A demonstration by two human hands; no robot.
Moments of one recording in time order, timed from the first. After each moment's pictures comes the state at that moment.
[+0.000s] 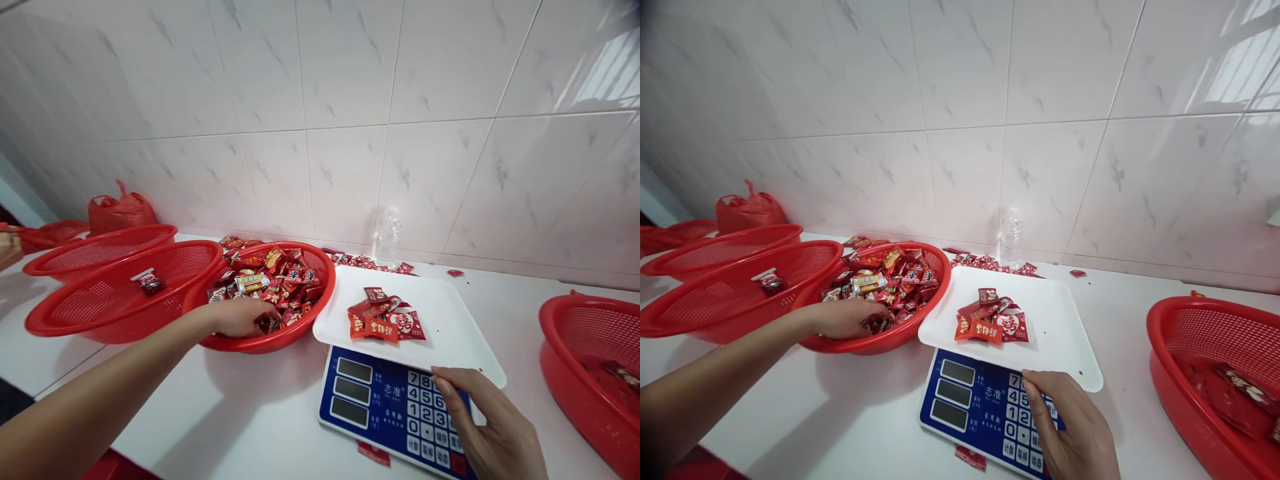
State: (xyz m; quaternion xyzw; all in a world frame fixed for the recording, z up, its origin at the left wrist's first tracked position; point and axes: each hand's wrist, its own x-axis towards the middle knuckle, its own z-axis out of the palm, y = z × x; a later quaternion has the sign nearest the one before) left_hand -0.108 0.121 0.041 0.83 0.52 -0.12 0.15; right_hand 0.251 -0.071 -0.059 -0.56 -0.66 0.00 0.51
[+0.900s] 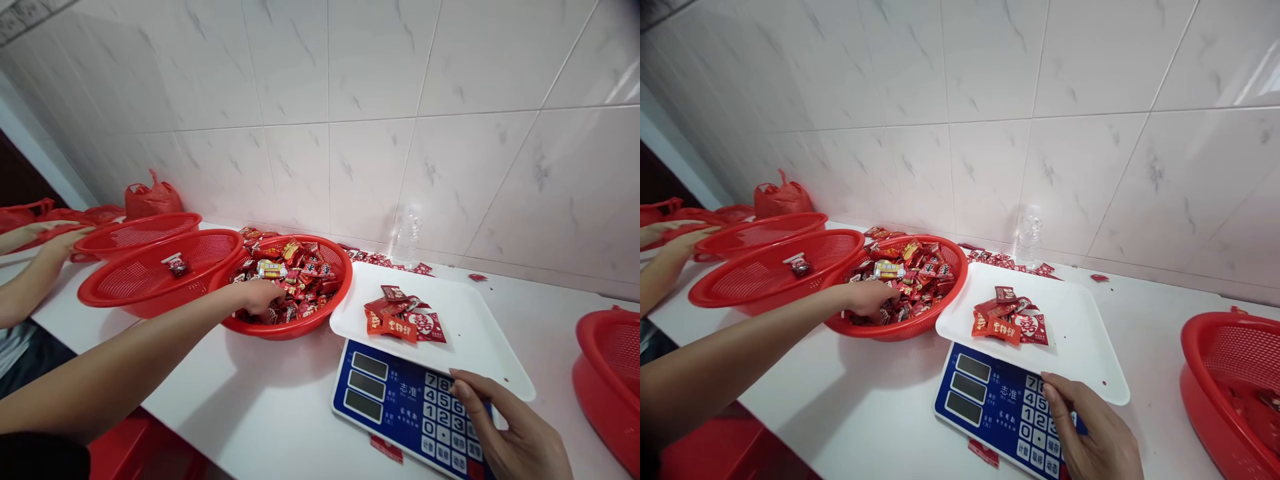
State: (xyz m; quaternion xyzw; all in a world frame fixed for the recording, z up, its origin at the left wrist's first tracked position) left_hand -0.113 0.131 0.036 0.82 0.53 -0.20 0.10; right_hand 0.244 -0.076 -0.059 -0.63 -0.58 0.08 0.50
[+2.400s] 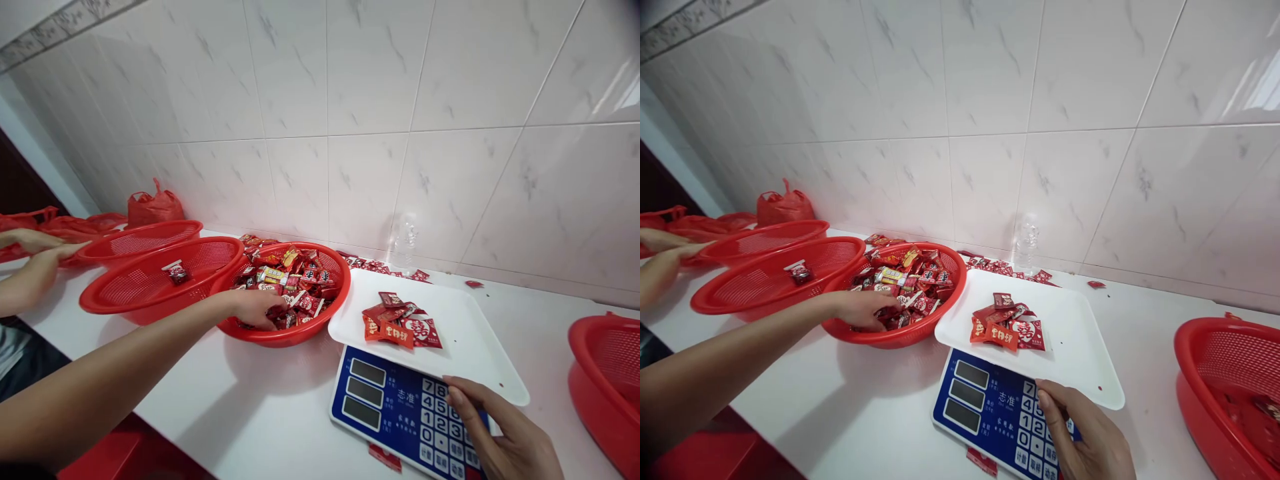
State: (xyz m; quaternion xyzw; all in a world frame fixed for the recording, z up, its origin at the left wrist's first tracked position) left_hand -0.121 0.121 0.043 0.83 0.51 -0.16 0.18; right_hand 0.248 -0.075 -0.063 -0.60 -0.59 0.13 0.52
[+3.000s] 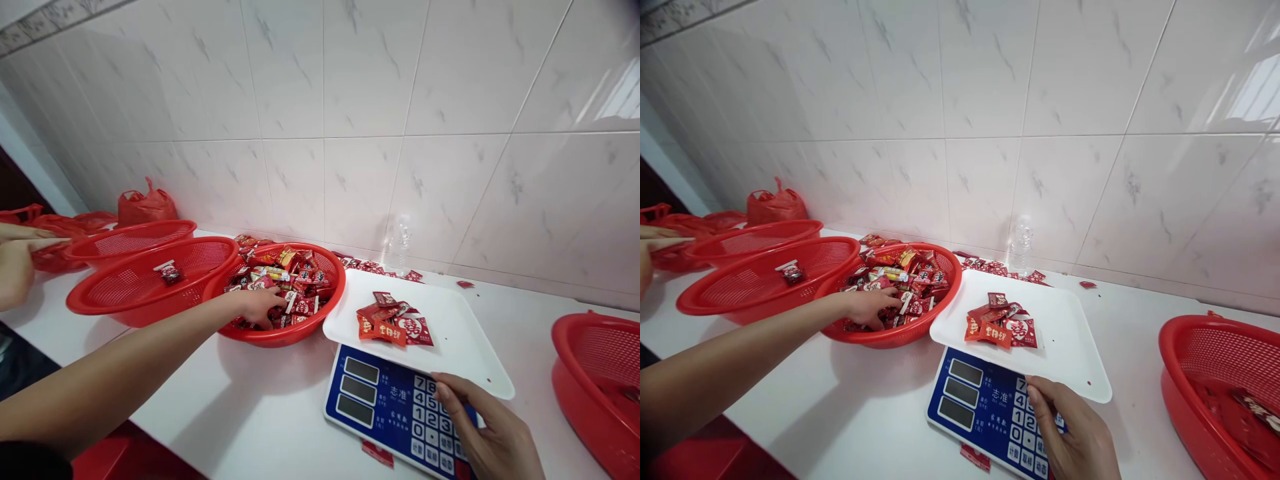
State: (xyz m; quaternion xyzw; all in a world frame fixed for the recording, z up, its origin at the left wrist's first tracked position) left_hand -0.113 0.135 0.028 0.83 0.50 -0.21 0.11; right_hand 0.244 -0.075 -0.060 -0.62 -0.59 0.13 0.51
